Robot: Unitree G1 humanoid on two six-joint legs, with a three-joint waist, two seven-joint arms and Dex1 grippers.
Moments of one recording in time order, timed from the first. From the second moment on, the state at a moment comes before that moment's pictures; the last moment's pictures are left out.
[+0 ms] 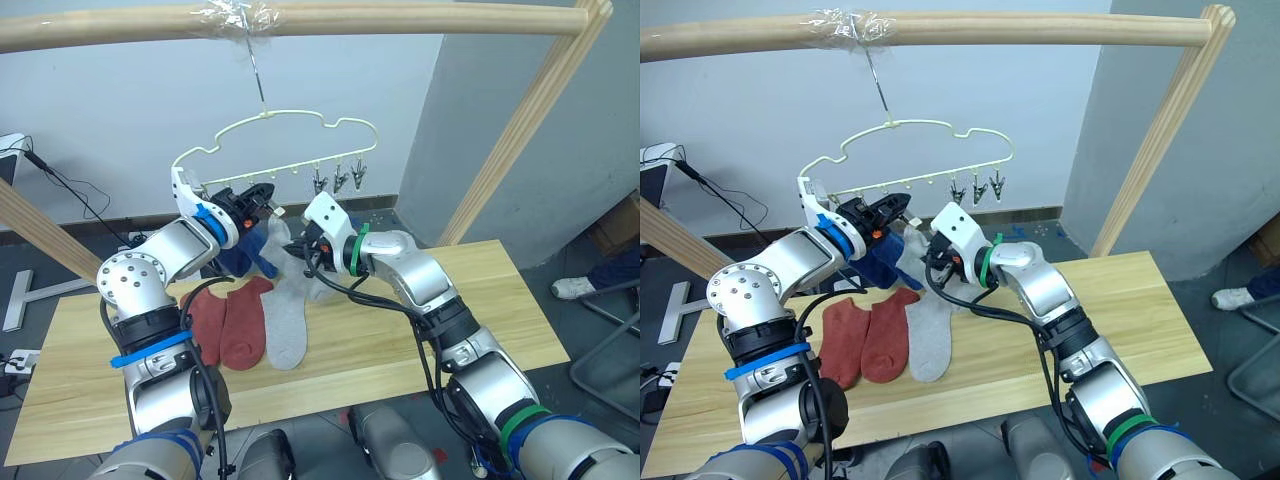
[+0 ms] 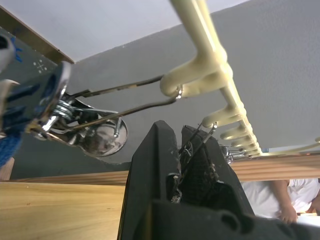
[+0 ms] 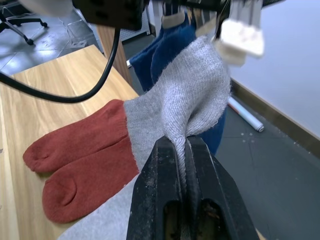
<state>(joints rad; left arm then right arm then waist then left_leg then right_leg) -0.73 0.27 0.57 0.09 -1.09 1.13 0.10 -0.85 -0.02 0.30 0.30 0.07 0.55 0.72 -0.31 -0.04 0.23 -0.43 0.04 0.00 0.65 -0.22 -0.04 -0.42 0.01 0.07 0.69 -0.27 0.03</state>
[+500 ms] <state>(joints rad) -0.72 0.27 0.55 0.08 -1.09 1.10 0.10 -0.90 -0.03 0.29 0.38 0.07 0.52 0.72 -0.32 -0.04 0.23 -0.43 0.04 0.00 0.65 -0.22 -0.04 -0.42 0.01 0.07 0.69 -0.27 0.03</state>
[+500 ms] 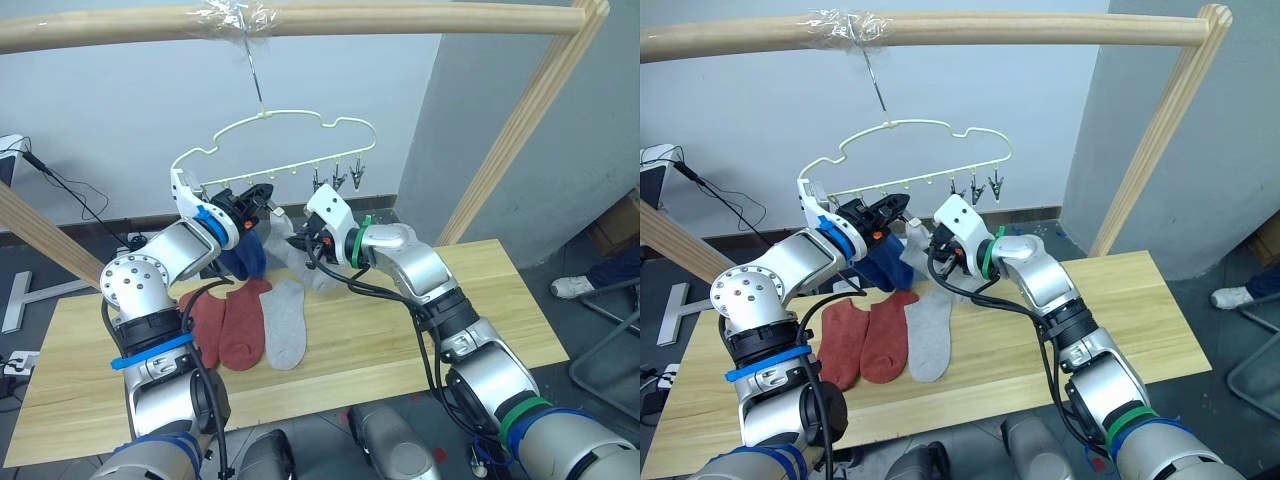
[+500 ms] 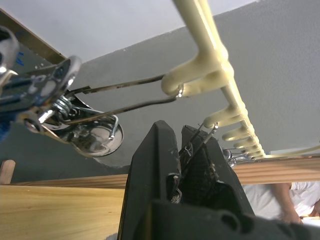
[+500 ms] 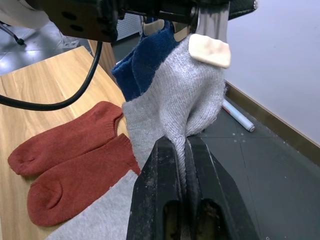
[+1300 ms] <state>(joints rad) -0.63 0.32 0.47 -0.04 -1.08 1.08 0.01 -0.91 -0.02 0.28 0.37 0.07 0.55 0.72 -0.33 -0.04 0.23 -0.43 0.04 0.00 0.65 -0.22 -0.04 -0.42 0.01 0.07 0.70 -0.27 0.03</state>
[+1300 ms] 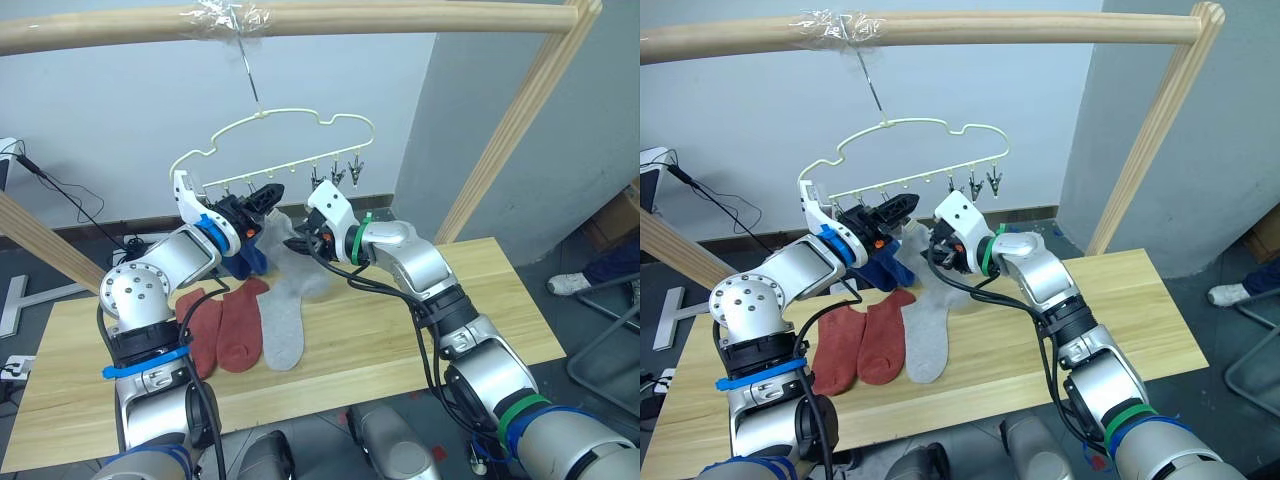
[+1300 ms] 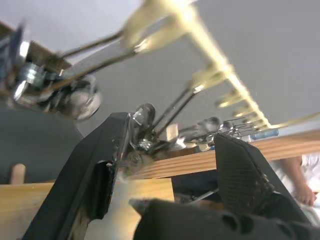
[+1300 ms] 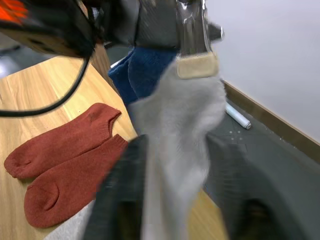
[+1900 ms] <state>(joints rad) -0.26 0.54 0.19 -0.43 -0.64 0.72 -0.22 -0.67 -0.20 0.25 -0.02 0.10 0.76 0.72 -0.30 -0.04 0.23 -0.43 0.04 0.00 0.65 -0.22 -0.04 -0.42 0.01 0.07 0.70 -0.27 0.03</state>
